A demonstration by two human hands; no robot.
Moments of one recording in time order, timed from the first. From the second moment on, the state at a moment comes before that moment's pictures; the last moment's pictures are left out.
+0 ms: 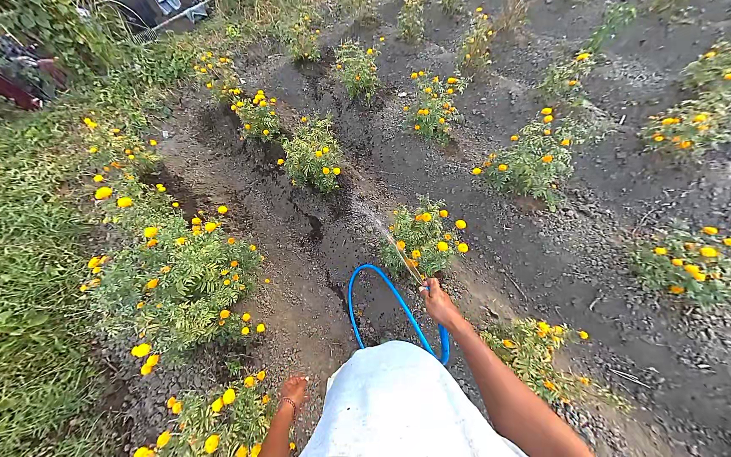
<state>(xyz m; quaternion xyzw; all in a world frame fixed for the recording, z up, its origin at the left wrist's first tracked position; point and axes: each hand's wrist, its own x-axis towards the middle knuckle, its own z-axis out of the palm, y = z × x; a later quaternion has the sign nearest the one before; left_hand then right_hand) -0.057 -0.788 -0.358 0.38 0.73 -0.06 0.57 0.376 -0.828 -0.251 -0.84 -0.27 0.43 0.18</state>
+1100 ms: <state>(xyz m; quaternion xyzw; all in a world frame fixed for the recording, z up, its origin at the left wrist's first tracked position) -0.045 -0.796 -0.353 0.36 0.75 -0.05 0.55 0.394 -0.820 -0.267 -0.83 -0.31 0.41 0.21</state>
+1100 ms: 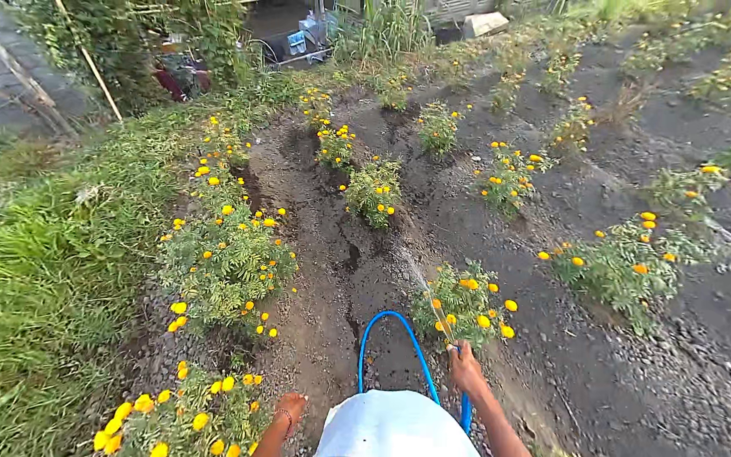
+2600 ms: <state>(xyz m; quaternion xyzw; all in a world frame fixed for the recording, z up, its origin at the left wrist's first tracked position) -0.046 -0.836 -0.378 0.32 0.76 -0.04 0.56 0.409 -0.806 -0.267 -0.83 -0.32 0.42 0.19</state>
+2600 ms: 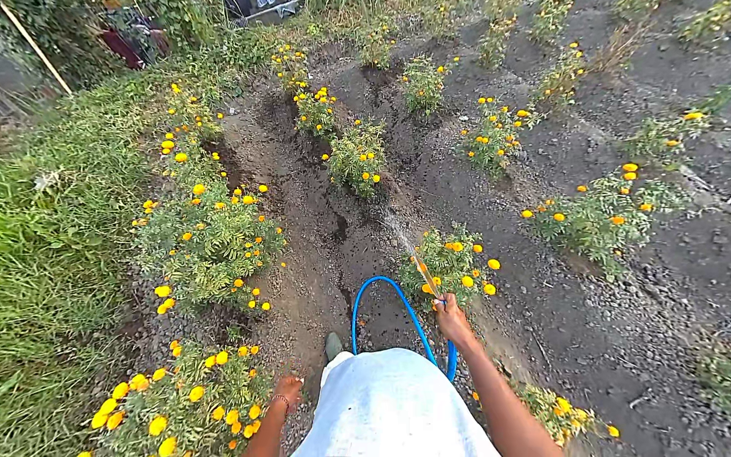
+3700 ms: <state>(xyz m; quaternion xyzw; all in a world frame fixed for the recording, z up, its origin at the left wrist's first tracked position) -0.041 -0.828 -0.372 0.32 0.76 -0.03 0.57 0.407 -0.814 -0.272 -0.84 -0.29 0.42 0.19</state>
